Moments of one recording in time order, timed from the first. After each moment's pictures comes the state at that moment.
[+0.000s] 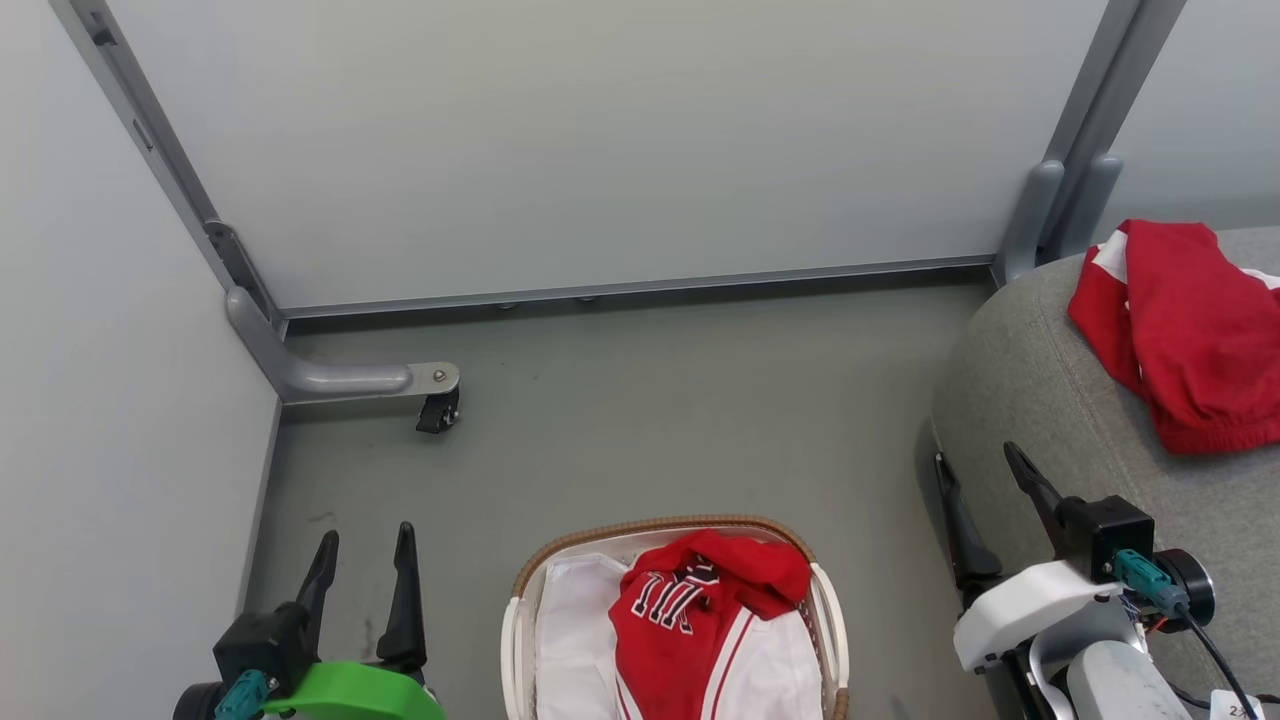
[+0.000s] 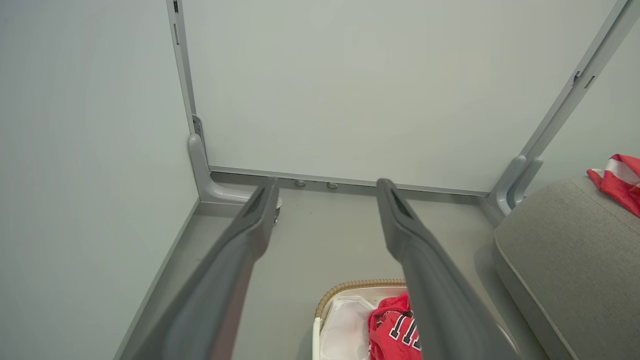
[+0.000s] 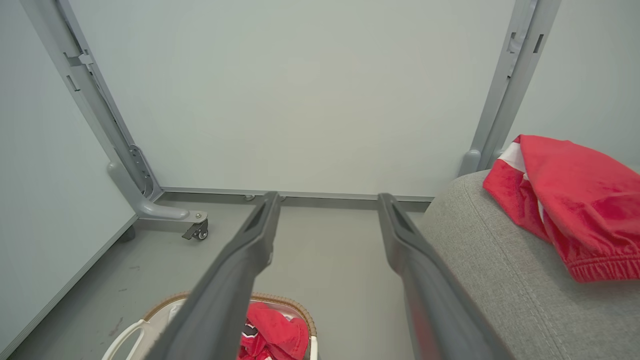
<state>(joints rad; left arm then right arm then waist) -0.01 0.05 -0.09 0.32 -0.28 -0.12 -0.26 -0.15 -0.05 0.01 0.37 0.11 0.13 -0.26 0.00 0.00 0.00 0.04</state>
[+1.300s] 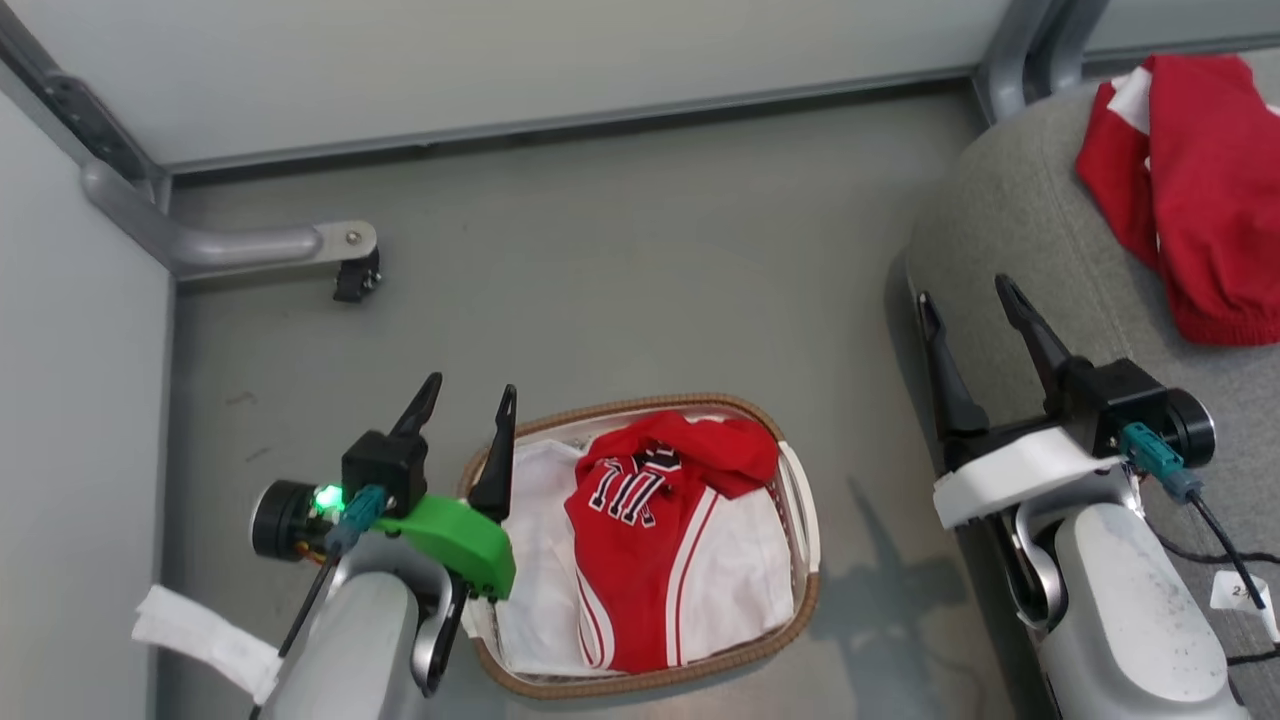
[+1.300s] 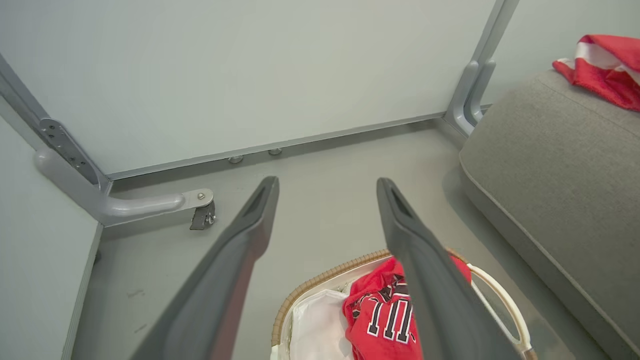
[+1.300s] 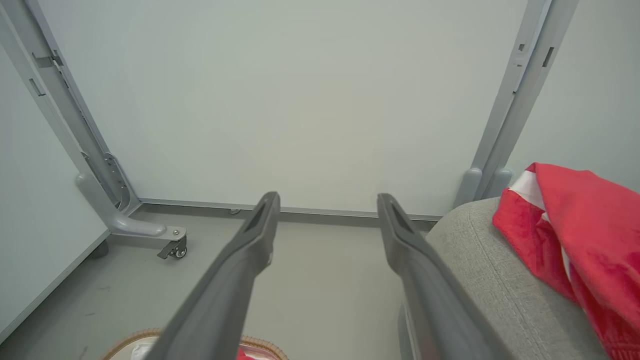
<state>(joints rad) -0.35 0.05 -0.28 0.56 -0.18 -0.13 -0.26 -0.33 -0.05 0.03 0.27 0.09 0.13 -0.26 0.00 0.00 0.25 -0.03</state>
